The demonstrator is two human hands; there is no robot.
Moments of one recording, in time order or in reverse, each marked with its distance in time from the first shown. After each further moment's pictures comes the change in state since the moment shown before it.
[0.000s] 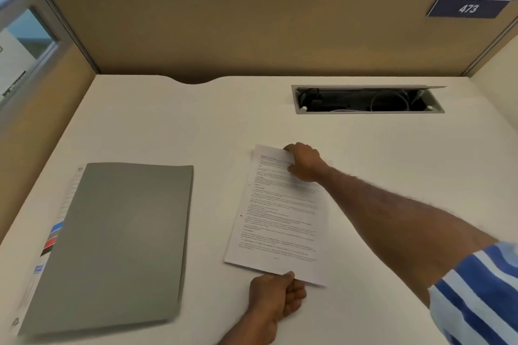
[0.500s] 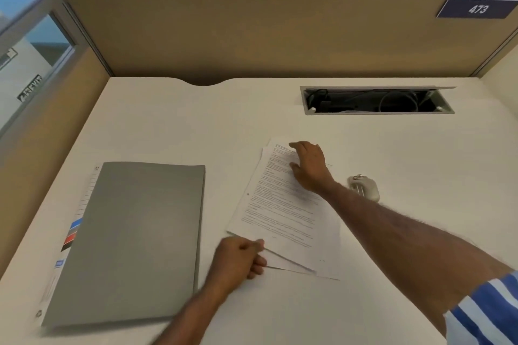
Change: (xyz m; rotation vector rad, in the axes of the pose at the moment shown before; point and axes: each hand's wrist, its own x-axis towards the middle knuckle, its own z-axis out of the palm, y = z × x) left_hand -0.008 0.071 -0.074 0.420 0.039 0.332; right_hand -0.023 -0.016 0.023 0.175 0.343 -0.143
